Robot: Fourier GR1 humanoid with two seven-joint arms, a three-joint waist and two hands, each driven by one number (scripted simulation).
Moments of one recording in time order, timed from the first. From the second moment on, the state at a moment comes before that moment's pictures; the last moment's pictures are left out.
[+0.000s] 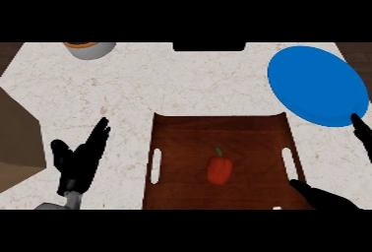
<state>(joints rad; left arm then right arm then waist) -0.01 0.32 -0.27 -1.45 0.34 0.23 0.12 0.23 -0.44 0.15 -2.12 0.45 -0.39 0.38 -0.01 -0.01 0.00</state>
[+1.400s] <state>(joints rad) -0.01 0.27 -0.24 -1.45 0.29 0.20 0.15 -0.14 -0.10 0.59 -1.91 0.89 0.06 1.08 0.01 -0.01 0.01</state>
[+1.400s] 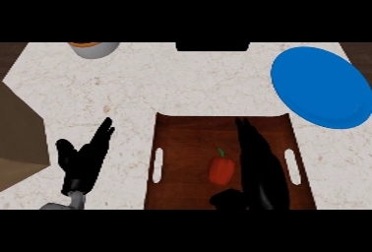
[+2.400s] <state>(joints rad) 0.00 0.23 -0.20 -1.45 0.24 0.17 0.16 -0.12 -0.01 0.58 -1.69 1.02 0.05 1.05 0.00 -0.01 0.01</state>
